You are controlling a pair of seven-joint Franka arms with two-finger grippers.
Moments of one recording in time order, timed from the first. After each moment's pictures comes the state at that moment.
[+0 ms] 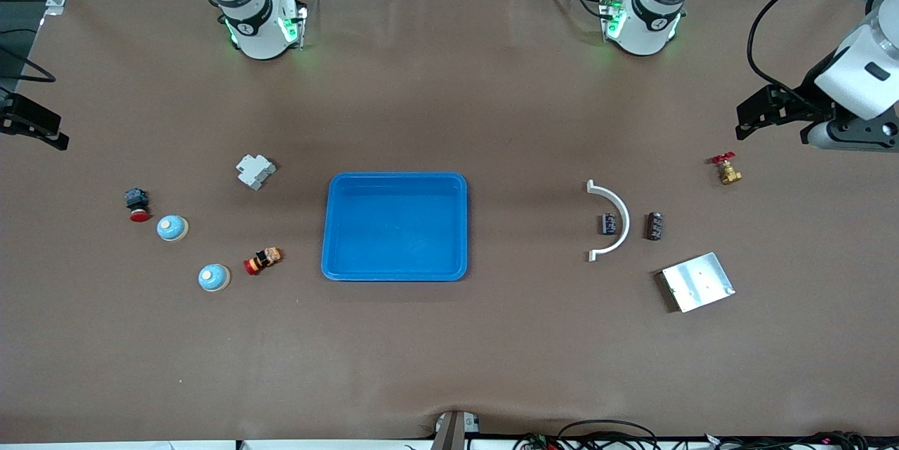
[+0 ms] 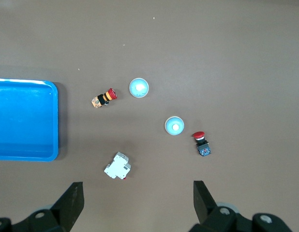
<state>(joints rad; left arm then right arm) -0.01 0.00 -0.10 -1.56 -0.03 1.58 -0.04 -0.05 0.10 -0.02 -1.35 -0.02 1.48 -0.13</state>
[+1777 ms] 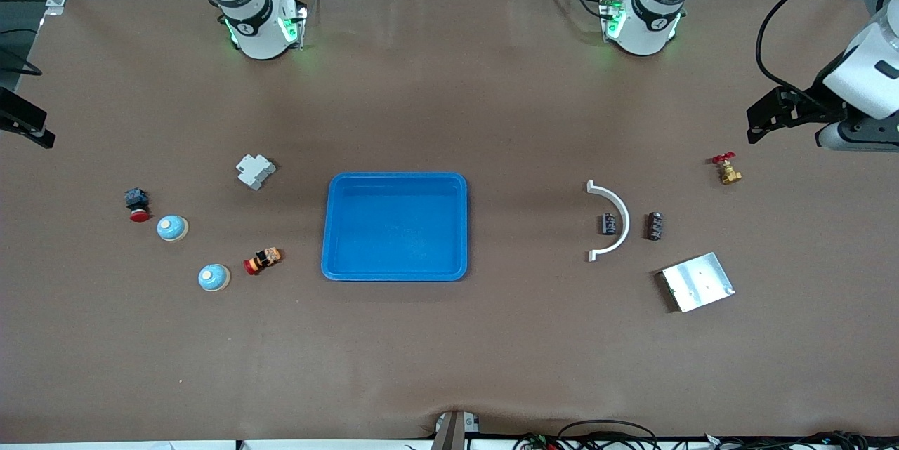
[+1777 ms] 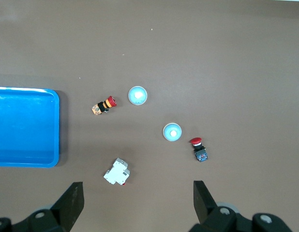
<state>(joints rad) -0.01 0.03 -0.11 -1.52 0.04 1.58 -0.04 -0.05 0.10 -0.02 -1.32 -0.02 1.48 -0.13</state>
